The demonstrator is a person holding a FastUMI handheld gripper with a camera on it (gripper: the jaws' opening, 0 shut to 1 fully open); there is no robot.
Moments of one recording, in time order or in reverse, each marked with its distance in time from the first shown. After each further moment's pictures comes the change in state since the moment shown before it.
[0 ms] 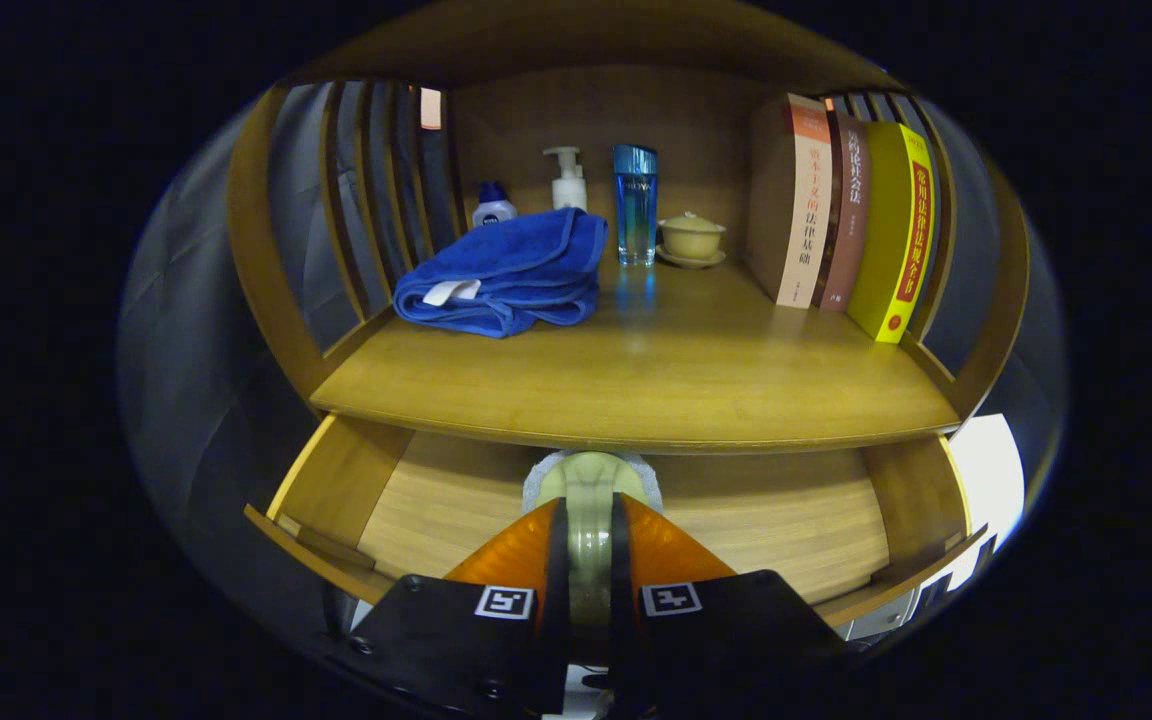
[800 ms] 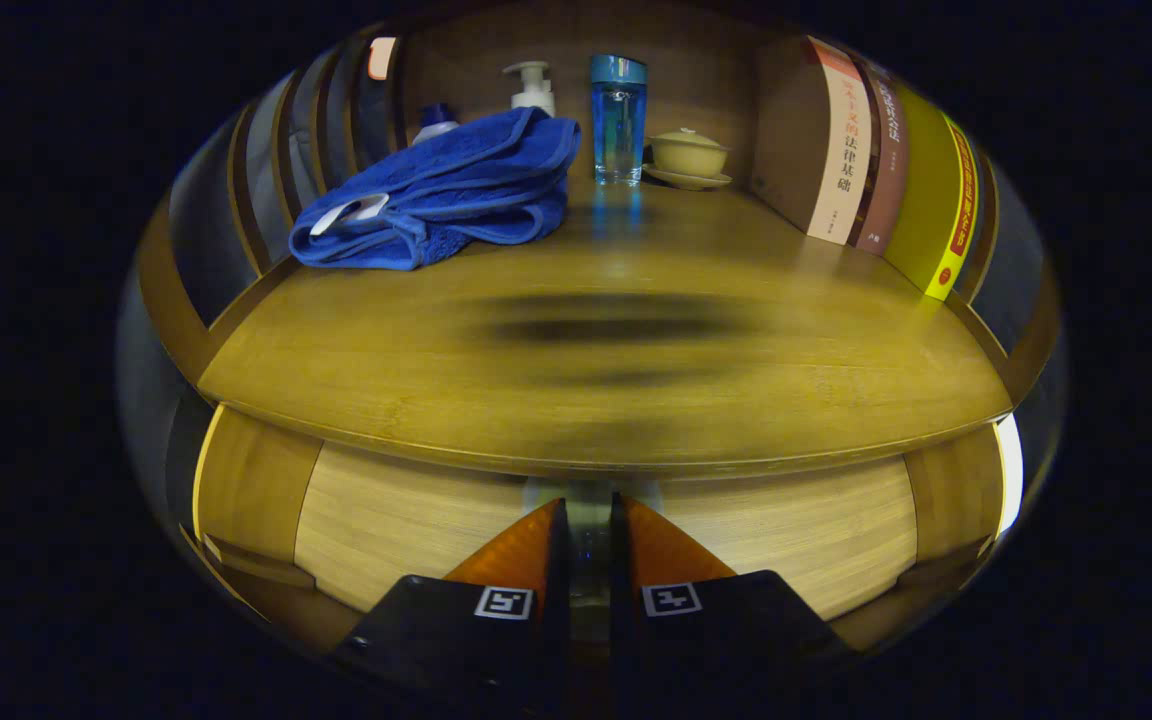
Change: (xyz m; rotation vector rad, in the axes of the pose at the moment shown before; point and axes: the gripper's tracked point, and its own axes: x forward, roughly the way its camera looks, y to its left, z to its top) arm 0.081 -0.024 -0.058 0.044 0.213 -0.095
